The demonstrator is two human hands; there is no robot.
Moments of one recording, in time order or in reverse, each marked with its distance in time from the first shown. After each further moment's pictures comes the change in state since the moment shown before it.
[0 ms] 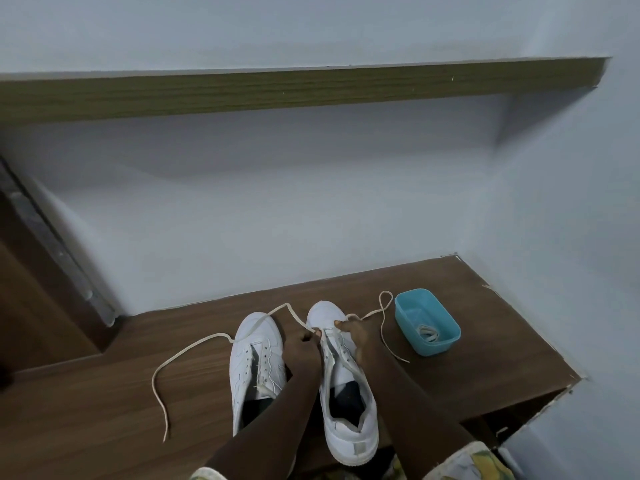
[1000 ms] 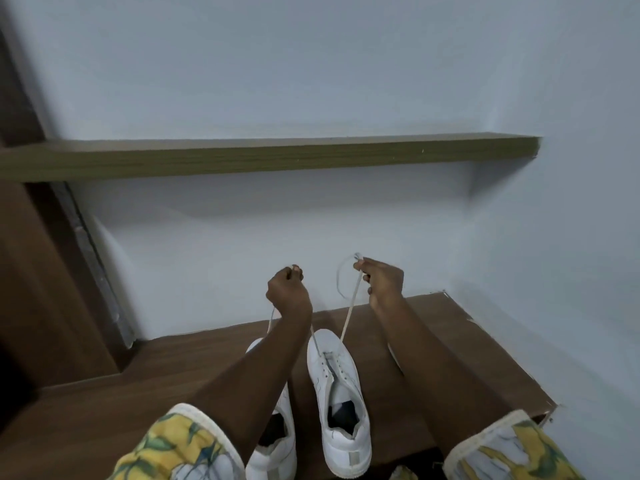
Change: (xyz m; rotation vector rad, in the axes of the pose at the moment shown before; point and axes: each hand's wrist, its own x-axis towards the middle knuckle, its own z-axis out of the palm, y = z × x) left_hand -0.020 0.156 -0.052 -0.414 0.184 0.302; right_hand -0.105 -0.161 -0.026 0.403 0.185 -0.380
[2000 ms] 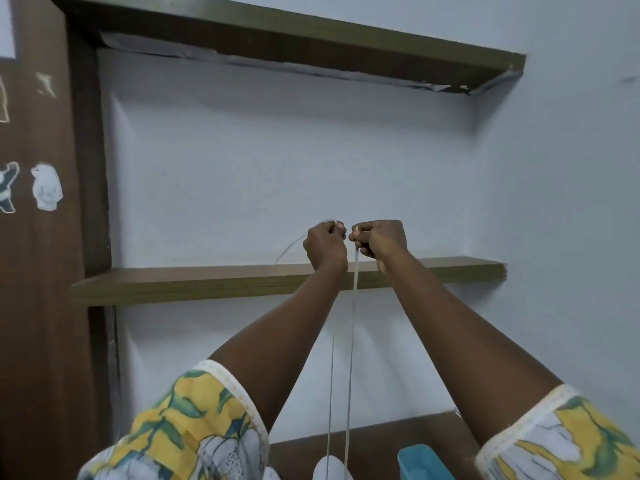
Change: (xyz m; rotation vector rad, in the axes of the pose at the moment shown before) left_hand -0.037 0.277 0.036 -0.112 -0.227 0.462; right_hand -0.086 -0.254 0.076 -0.242 -0.234 -0.524
